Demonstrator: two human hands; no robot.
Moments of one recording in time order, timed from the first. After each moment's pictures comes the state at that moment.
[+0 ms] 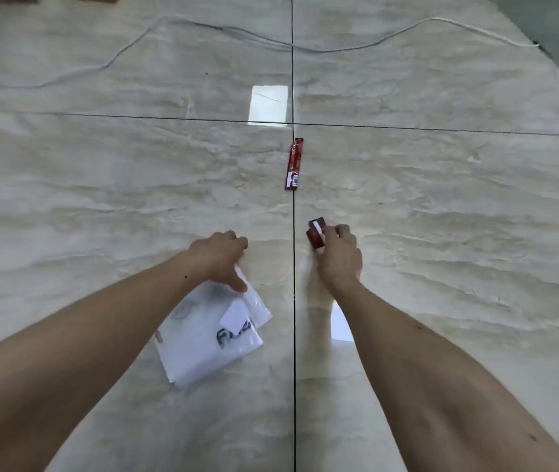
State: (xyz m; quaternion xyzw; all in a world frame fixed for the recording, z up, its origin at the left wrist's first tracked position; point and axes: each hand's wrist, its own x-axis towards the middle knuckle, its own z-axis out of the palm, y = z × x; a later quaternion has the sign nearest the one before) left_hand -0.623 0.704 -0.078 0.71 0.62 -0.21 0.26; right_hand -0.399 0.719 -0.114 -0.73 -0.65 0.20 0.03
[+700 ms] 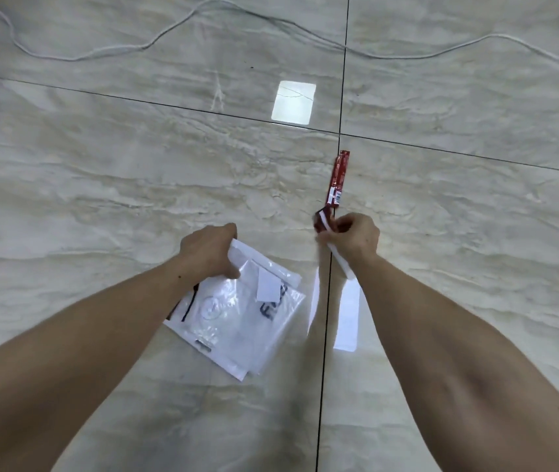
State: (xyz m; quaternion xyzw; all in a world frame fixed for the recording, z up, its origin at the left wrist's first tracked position) left_hand -0.700 0.725 -0.101 0.62 0.73 -0.08 0.27; right_hand -0.457 0.804 -0.115 -0.76 -0.50 0.38 0.20
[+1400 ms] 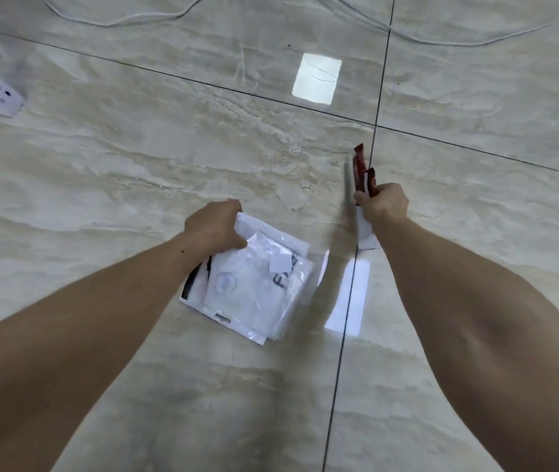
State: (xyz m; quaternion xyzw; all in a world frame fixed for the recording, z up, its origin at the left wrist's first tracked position) left_hand -0.735 0.725 -0.082 0.56 0.78 -0.01 0.30; right_hand -0.476 0.853 -0.095 -0.78 -0.51 0.34 0.13
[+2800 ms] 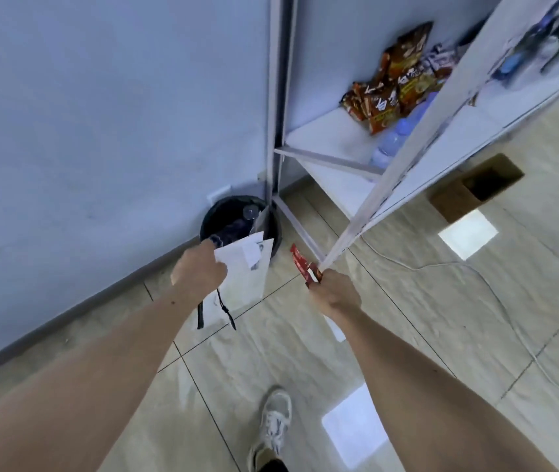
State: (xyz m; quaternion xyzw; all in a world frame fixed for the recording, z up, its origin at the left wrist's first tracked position) left_hand -1.233 0.471 0.474 0.09 0.96 0.14 0.23; right_hand -1.095 0.664 0.460 -0.43 -0.82 0.30 -0.21
